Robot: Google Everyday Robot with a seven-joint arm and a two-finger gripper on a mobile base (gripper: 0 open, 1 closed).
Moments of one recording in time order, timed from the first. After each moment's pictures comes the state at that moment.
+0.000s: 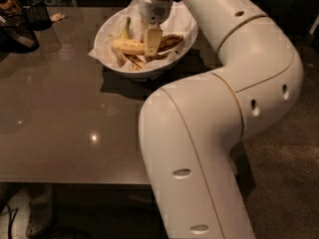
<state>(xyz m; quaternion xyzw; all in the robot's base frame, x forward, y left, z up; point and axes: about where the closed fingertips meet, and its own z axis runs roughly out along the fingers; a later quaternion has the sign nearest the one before) 0.726 0.014 0.905 -0.78 0.62 0.01 0.14</state>
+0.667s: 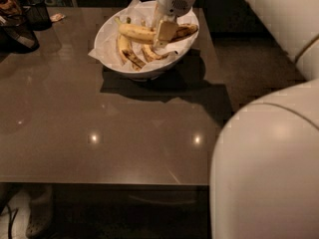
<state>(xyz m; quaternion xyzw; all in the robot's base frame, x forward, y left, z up) 0.682 -0.017 0.959 -0.73 0.64 -0.01 0.24</state>
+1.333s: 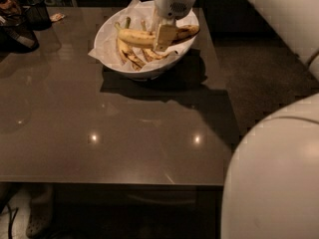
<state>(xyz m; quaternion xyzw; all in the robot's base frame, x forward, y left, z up) 0.663 -0.016 0.956 -0.74 0.64 -0.02 0.22</state>
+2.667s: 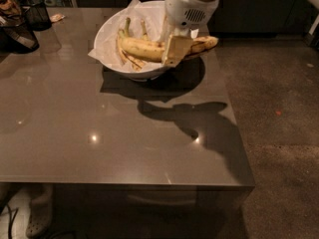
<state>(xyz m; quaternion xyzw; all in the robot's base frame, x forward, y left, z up) 0.567 -0.035 0.981 -0.72 0.65 -0.03 0.23</state>
